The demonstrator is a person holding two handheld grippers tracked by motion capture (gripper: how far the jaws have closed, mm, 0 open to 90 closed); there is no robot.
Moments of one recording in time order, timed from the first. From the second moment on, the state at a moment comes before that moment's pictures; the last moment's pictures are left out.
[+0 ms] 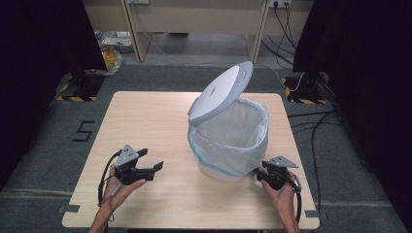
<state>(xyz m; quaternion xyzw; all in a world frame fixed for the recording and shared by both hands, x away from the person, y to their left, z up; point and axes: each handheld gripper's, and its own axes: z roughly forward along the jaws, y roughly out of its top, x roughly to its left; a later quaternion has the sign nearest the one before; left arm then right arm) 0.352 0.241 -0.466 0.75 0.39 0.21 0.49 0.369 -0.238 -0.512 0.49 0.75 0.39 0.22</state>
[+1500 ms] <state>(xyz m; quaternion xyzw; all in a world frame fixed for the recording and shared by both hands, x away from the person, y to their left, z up) 0.382 0.257 -0.524 0.79 0.46 0.19 0.36 0.369 -0.238 -0.511 0.49 0.75 0.38 0.23</state>
